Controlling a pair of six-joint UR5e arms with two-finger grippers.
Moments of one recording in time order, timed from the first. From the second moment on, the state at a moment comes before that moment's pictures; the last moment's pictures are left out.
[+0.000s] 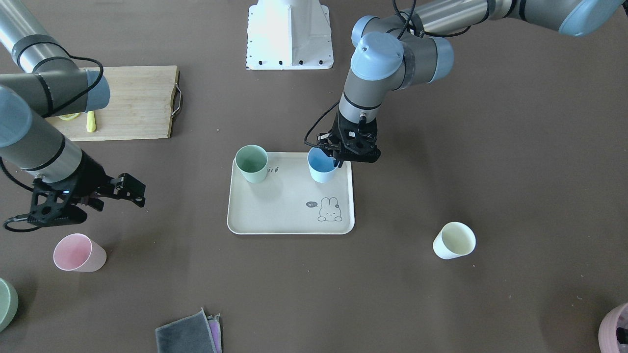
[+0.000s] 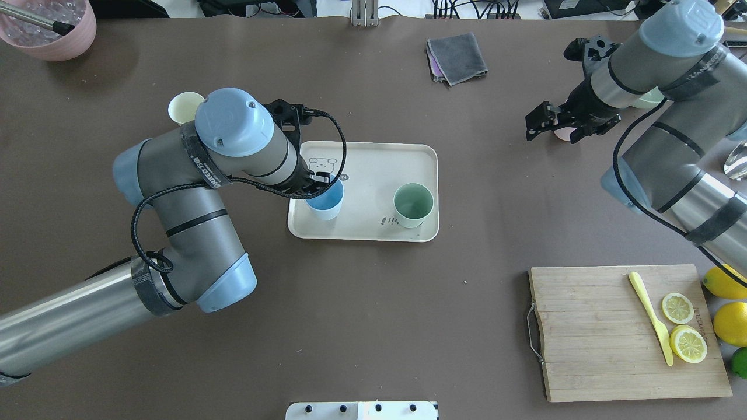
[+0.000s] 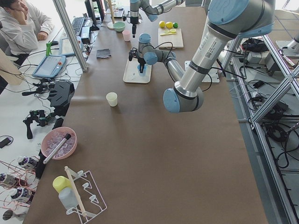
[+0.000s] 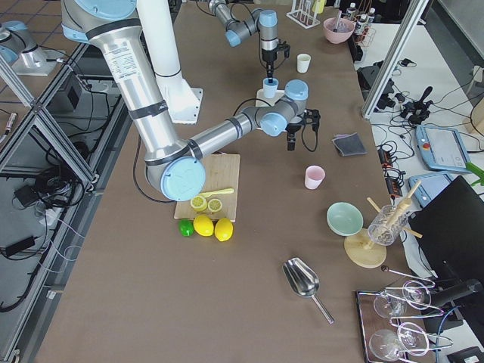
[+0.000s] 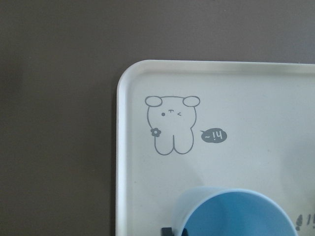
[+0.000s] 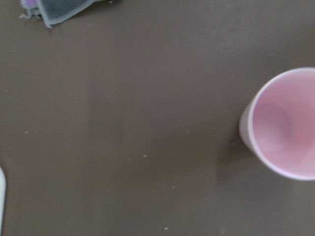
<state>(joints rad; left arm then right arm) -0.59 -2.24 -1.61 -1.74 -1.88 -1.14 1.01 -1.18 1.52 -1.26 2.24 0.80</state>
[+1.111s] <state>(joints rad) -0.57 -2.25 -1.61 -1.74 -1.81 -1.18 1.13 -1.09 1.21 -1.25 2.24 0.61</state>
